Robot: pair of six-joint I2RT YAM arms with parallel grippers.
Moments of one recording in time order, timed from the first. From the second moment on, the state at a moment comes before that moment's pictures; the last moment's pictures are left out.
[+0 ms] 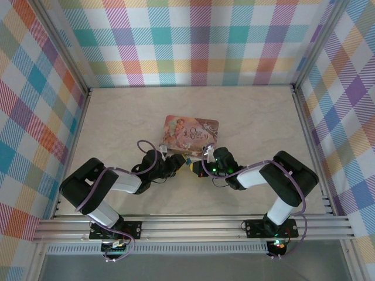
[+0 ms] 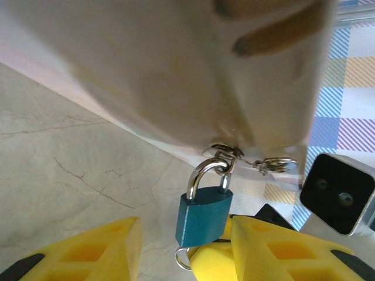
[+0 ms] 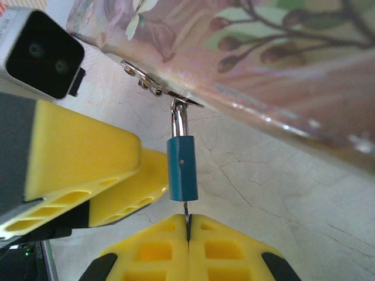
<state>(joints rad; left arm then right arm) -0.64 1.59 0.38 0.73 0.28 -1.31 0.75 1.66 0.48 0.67 -0.36 0.73</state>
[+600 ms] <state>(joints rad) -0.67 1.68 0.40 0.86 0.29 -1.35 0.75 1.66 0.48 0.67 -0.36 0.74</state>
